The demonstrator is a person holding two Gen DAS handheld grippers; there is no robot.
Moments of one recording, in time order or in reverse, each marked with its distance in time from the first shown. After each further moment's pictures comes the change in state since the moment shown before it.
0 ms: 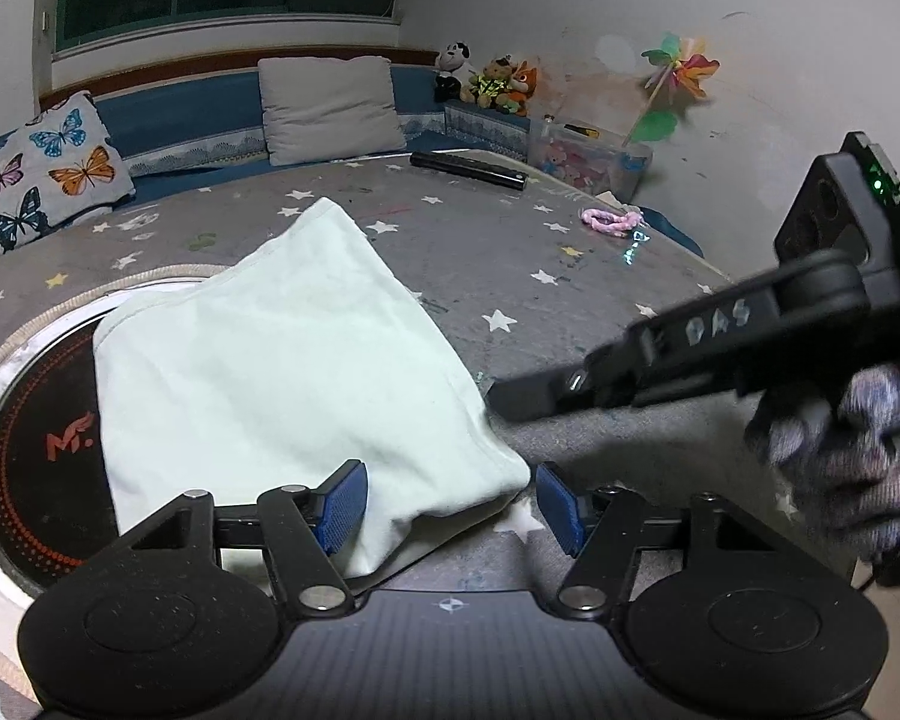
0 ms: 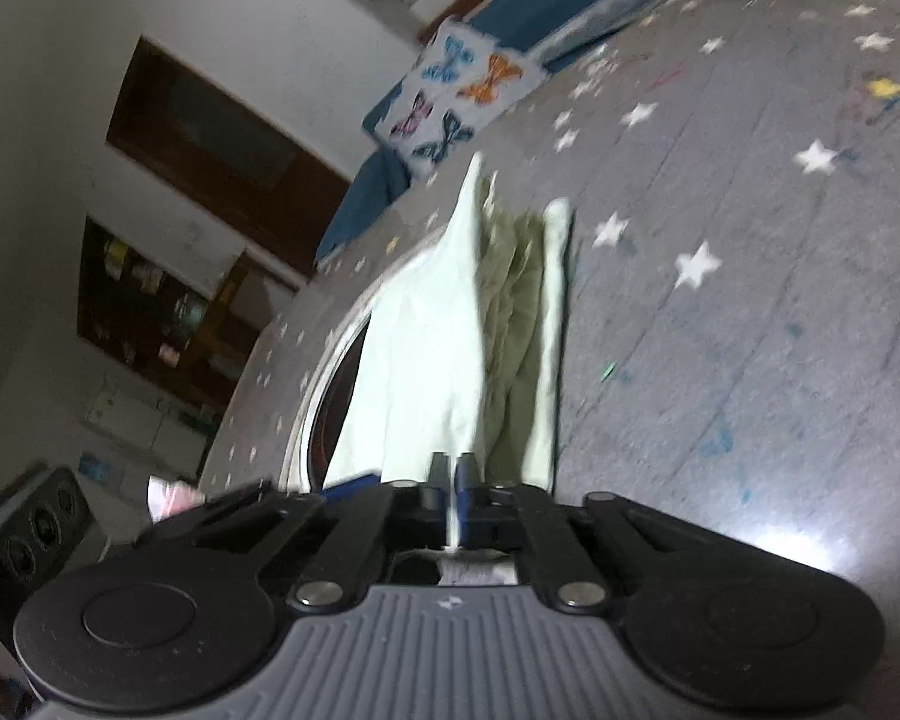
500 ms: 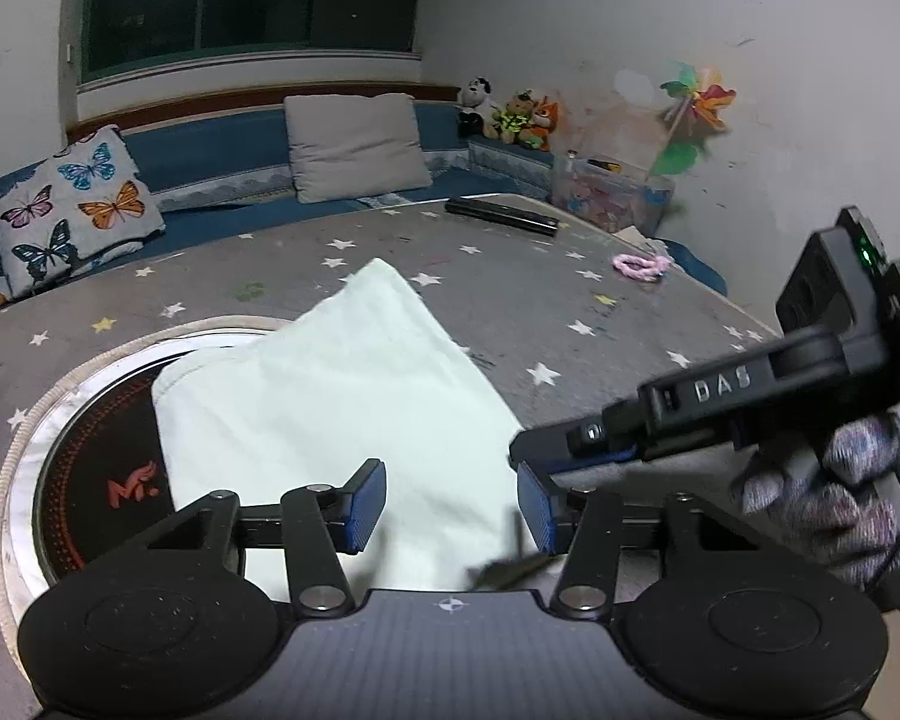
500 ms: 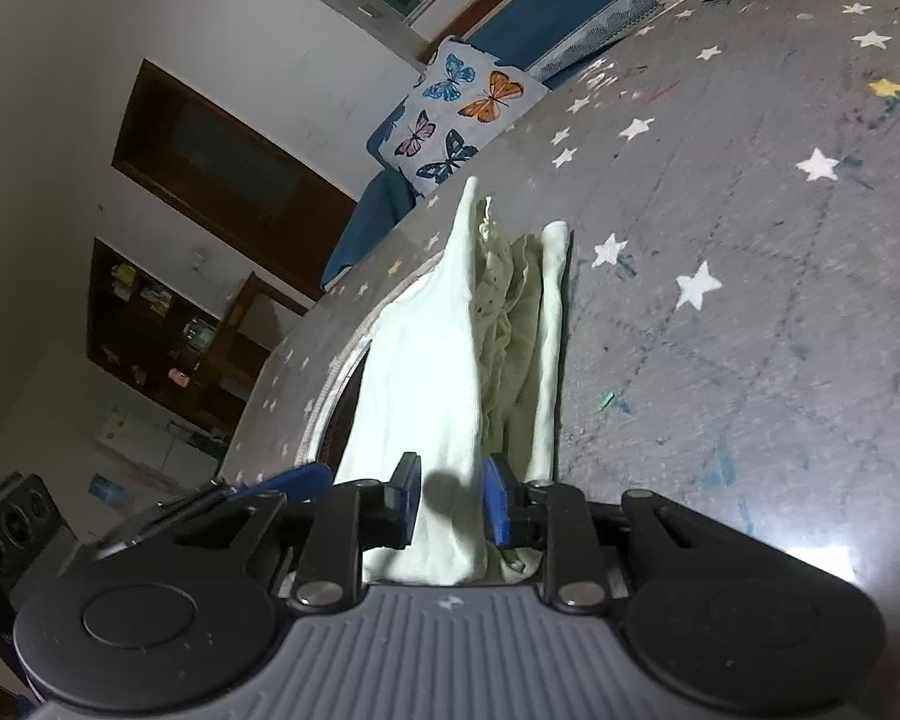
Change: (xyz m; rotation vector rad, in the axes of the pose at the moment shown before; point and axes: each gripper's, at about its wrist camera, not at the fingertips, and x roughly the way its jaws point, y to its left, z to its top) left arm -0.016 0.016 0.015 -0.002 -0.068 0.057; right arm 0.017 -0.007 0.003 0.020 -0.015 0.027
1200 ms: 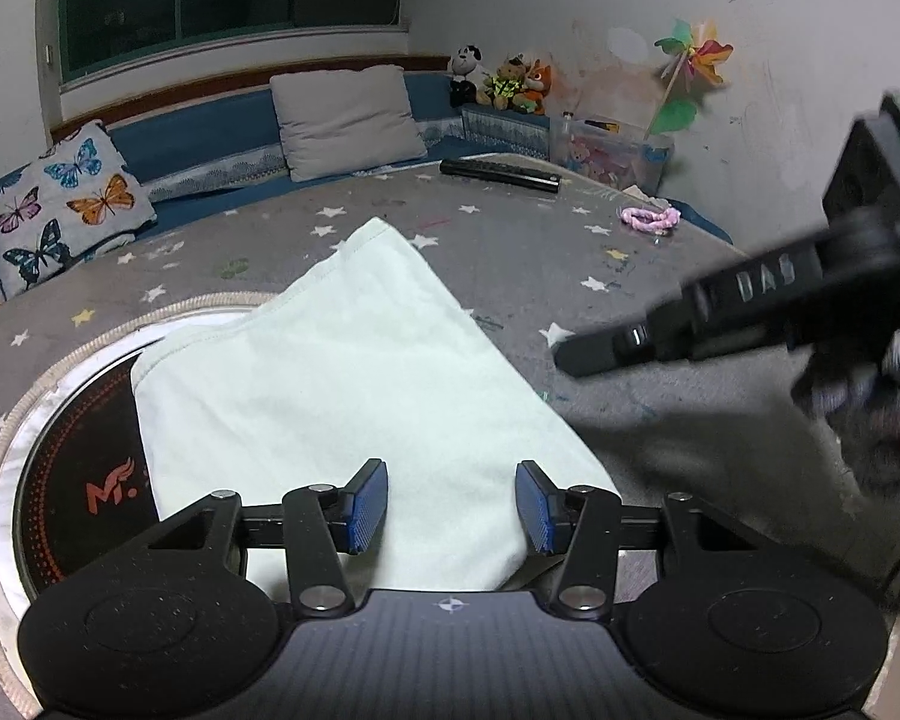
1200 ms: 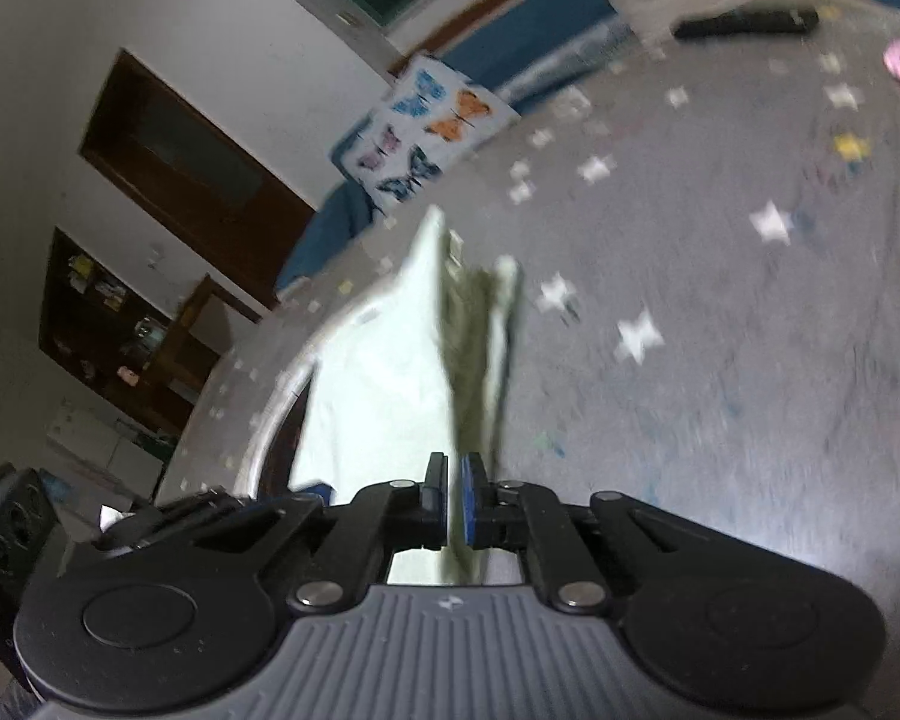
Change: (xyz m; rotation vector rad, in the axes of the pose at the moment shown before) left arm 0.027 -0.003 -0.005 0.068 0.054 0.002; right arm -0.013 0.008 0.016 -0.076 -0.057 -0.104
